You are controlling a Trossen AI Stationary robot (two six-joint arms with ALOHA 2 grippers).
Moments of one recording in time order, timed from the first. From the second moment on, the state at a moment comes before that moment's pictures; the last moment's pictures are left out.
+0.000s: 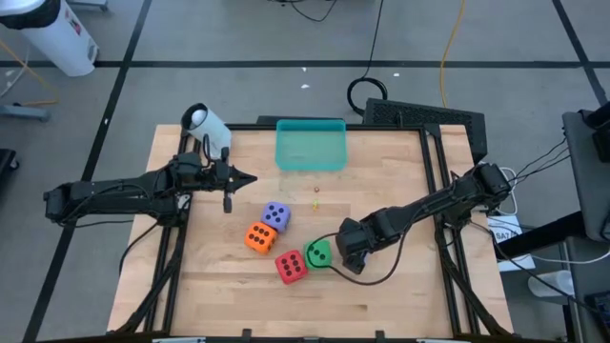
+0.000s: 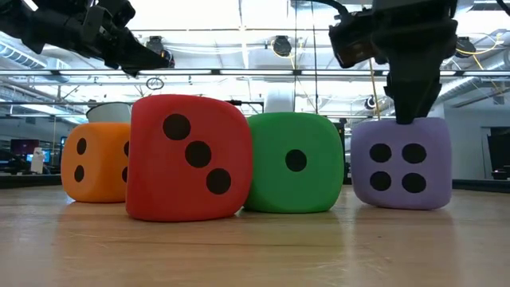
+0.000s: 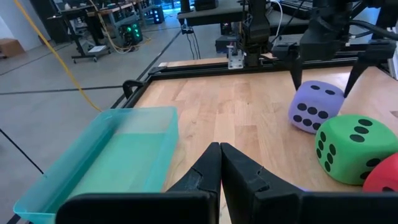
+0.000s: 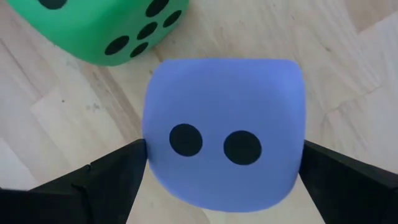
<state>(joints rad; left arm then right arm) 0.27 0.68 0.39 0.08 0.13 0.17 0.34 1.69 1.22 -0.95 0.03 0.89</state>
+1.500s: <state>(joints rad) 0.27 0.68 0.39 0.08 0.13 0.17 0.36 1.60 1.21 -0.82 0.11 0.72</state>
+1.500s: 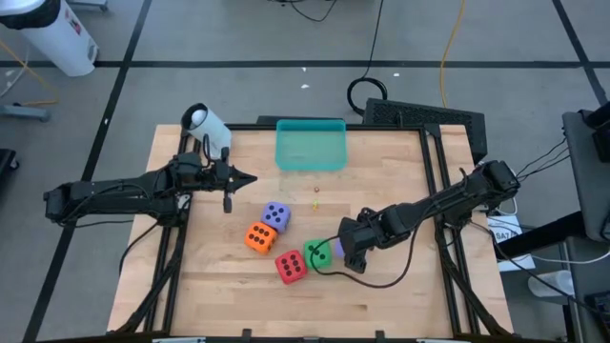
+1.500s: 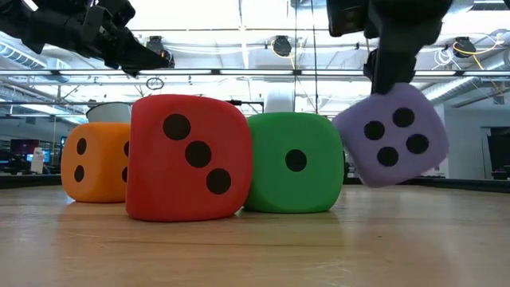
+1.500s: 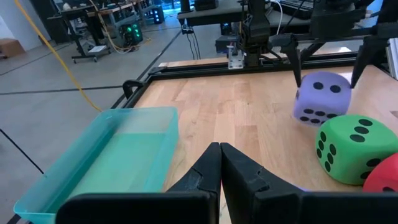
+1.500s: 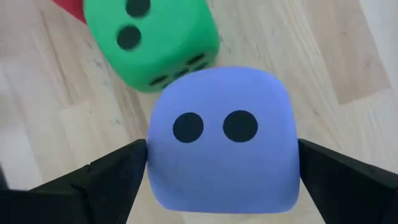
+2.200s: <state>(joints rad) 0.27 0.68 0.39 0.08 0.13 0.17 0.41 1.60 1.03 -0.66 0.06 0.50</state>
